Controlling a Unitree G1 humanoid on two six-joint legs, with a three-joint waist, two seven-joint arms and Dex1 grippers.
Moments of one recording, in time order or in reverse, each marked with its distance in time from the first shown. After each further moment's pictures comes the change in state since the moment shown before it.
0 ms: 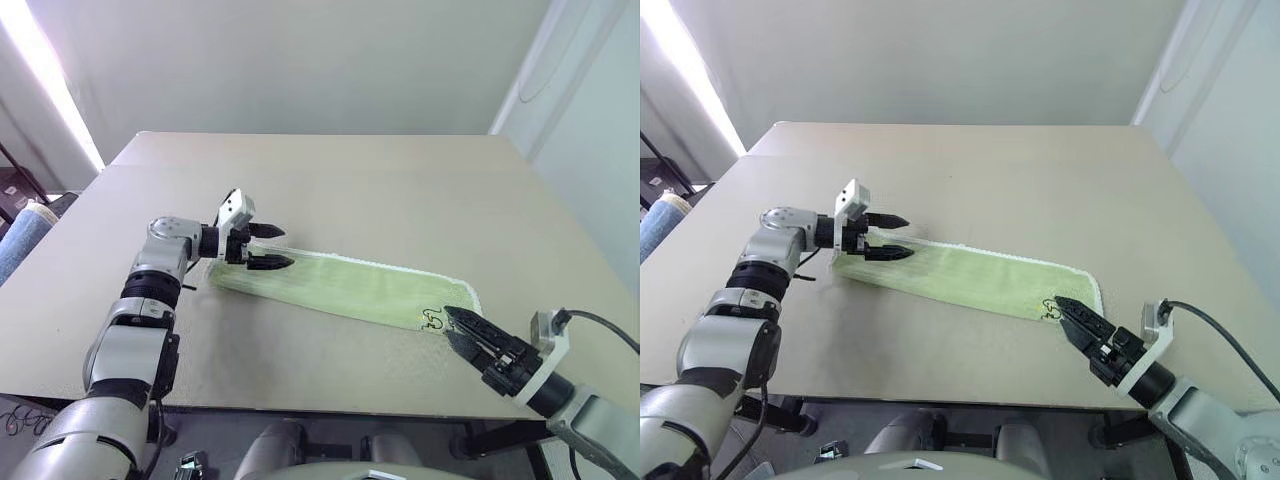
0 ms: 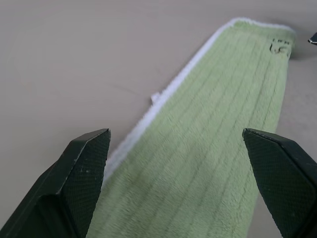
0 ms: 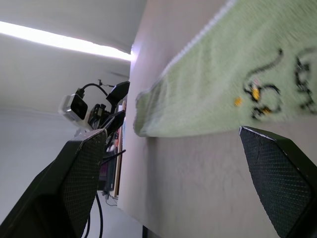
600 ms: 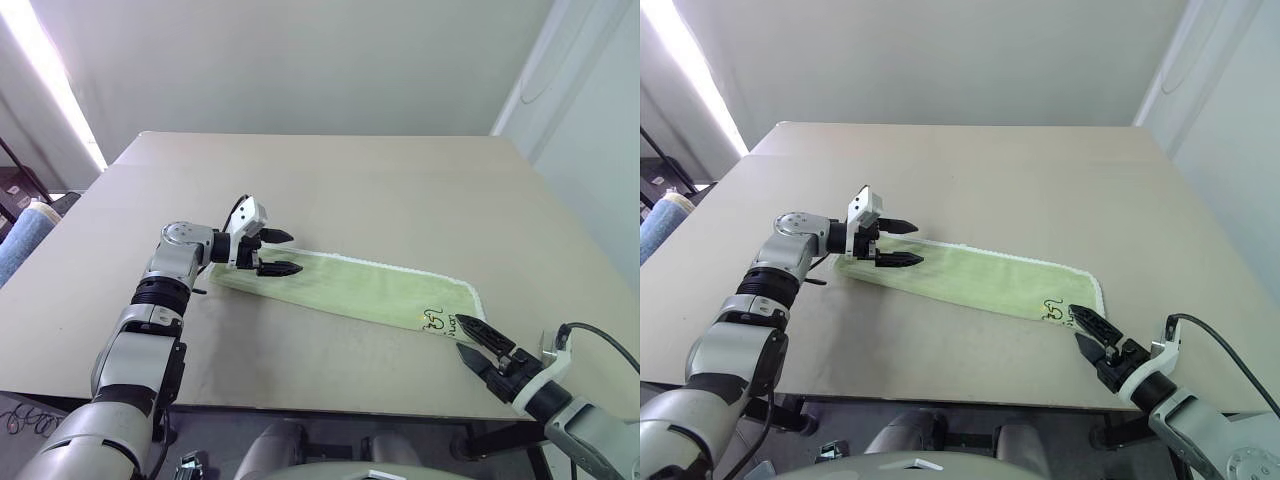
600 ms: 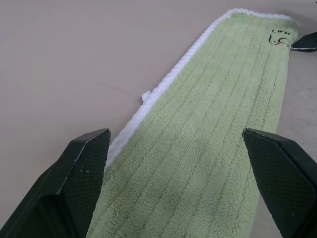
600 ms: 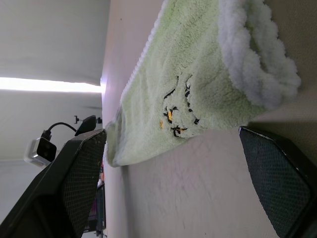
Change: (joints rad) left arm 0.023 -0.025 -0.020 -0.047 0.000 -0.015 0.030; right arm 0.044 -0.016 0.059 0.083 -0.022 -0.162 -0.045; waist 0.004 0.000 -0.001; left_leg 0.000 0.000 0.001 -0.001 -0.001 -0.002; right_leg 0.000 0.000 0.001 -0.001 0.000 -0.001
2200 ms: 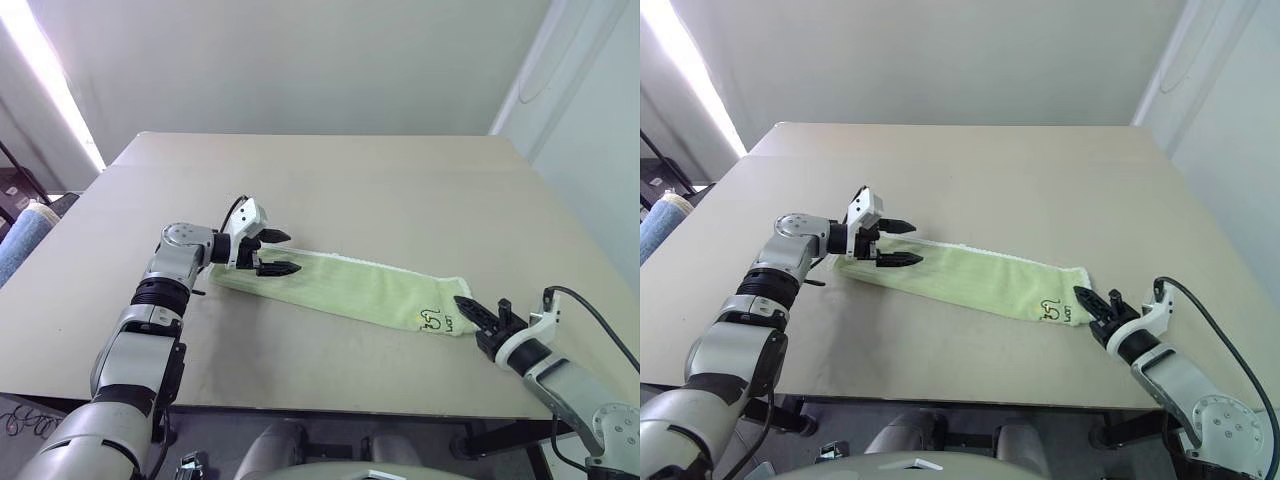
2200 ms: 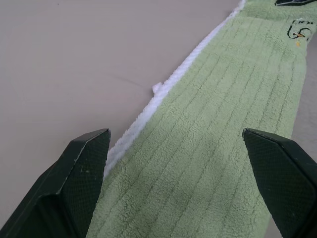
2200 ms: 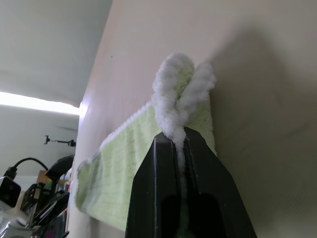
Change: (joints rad) left arm 0.000 0.004 -0.016 0.020 0.018 -0.023 0.045; right arm -0.252 0.039 -0.004 0.095 -0.270 -0.079 -0.044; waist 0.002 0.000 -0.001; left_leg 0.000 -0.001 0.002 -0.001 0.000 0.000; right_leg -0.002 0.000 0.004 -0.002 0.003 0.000
